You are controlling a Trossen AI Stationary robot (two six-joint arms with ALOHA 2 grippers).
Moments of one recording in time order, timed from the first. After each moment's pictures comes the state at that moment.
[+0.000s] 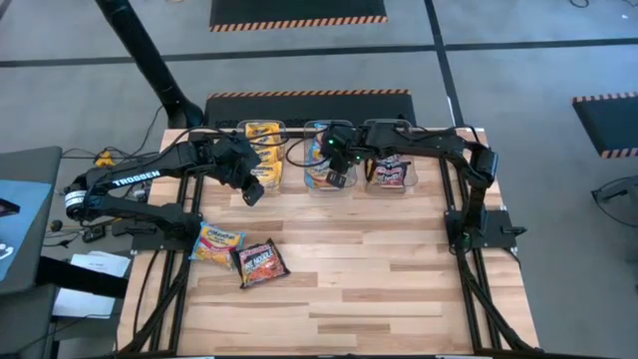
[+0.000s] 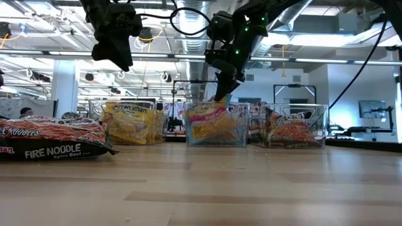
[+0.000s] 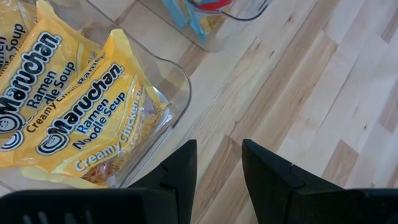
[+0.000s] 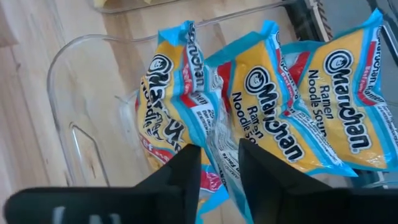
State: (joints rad) left arm 0.37 1.12 1.03 -0.82 0.03 -0.34; right arm -0.37 1.87 1.53 -0.68 0.11 -0.09
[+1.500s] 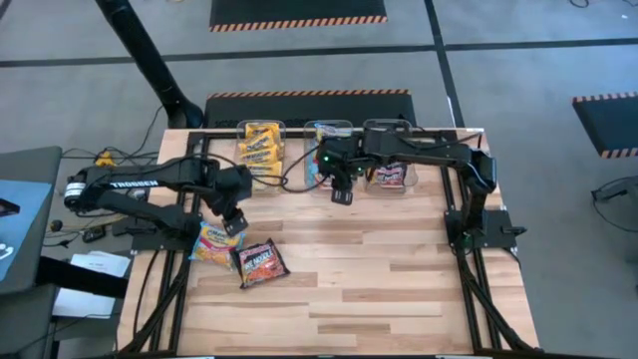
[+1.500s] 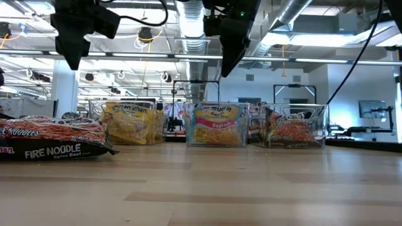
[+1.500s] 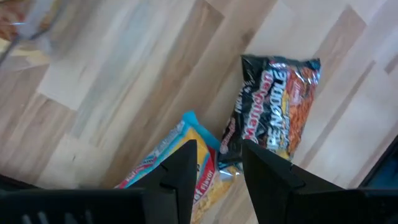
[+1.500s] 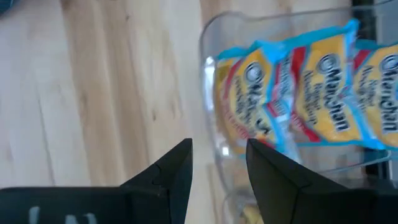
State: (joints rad) left arm 0.13 1.12 1.03 -1.15 0.12 -0.50; right arm -0.20 1.87 1.78 -1.07 0.10 -0.08
